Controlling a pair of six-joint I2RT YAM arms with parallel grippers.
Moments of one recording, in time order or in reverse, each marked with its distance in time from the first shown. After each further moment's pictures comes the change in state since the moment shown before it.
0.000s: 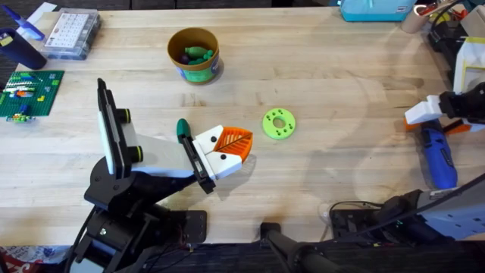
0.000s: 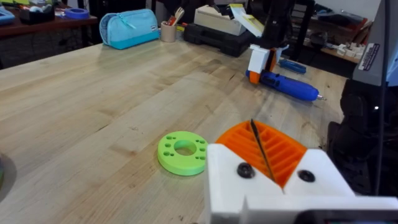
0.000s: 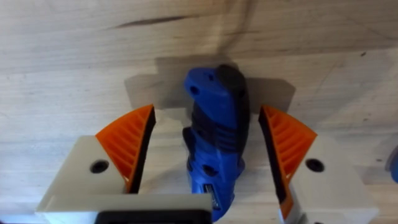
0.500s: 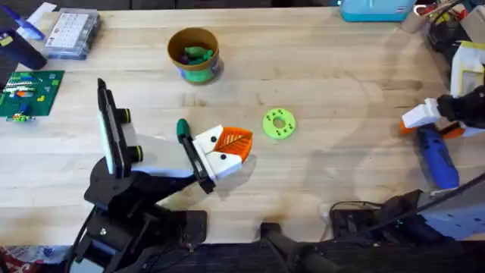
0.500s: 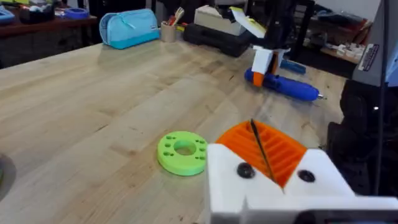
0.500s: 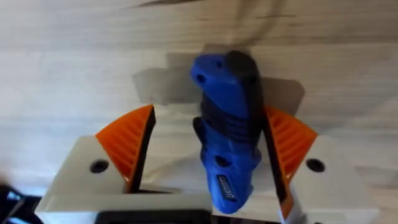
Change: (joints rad) left arm 0.000 0.000 0.000 0.001 0.000 -0.003; right arm -0.004 0.002 -0.003 -0.091 -0.050 -0.034
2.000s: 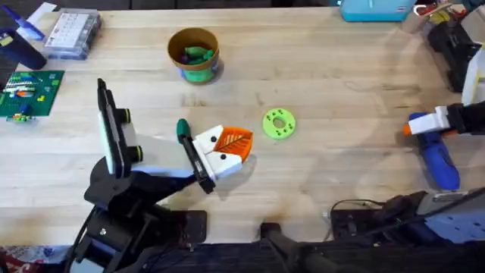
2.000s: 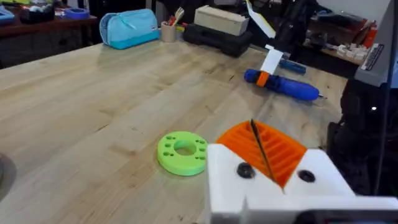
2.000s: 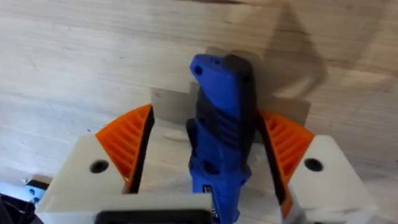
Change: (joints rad) left arm 0.000 0.000 0.000 0.000 0.000 0.000; right arm -0.115 -0.060 -0.093 0.105 -0.176 -0.283
